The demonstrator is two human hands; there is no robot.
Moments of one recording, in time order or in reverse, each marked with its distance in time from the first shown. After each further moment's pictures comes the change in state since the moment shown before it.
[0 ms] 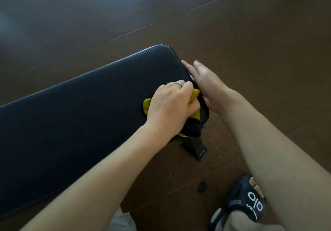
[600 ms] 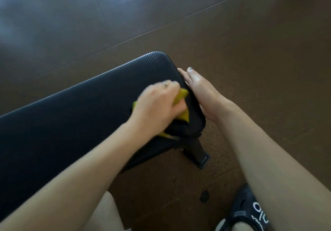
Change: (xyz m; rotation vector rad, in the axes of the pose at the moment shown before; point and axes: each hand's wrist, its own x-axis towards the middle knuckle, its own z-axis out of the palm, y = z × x) left_hand 0.016 -0.032 -0.010 -0.002 -0.067 0.049; right_hand -0.001 0.002 -0.003 -0.077 0.007 -0.037
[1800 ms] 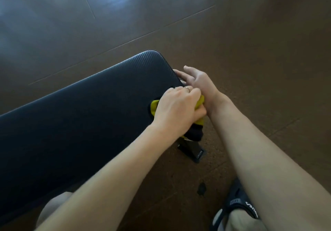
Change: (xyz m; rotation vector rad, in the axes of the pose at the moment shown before) left_hand -0.004 0.069 0.022 0.093 -0.073 0.043; right_hand -0.024 0.005 -0.004 0.292 0.047 0.020
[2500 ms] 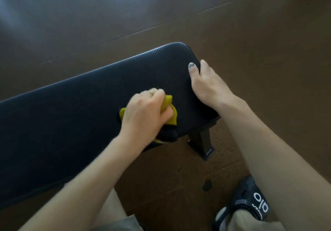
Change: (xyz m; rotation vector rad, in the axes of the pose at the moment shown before) left_hand -0.085 -0.089 -0.039 -0.081 0.109 -0.308; right_hand -0.007 -0.007 0.060 -1.188 0.293 -0.159
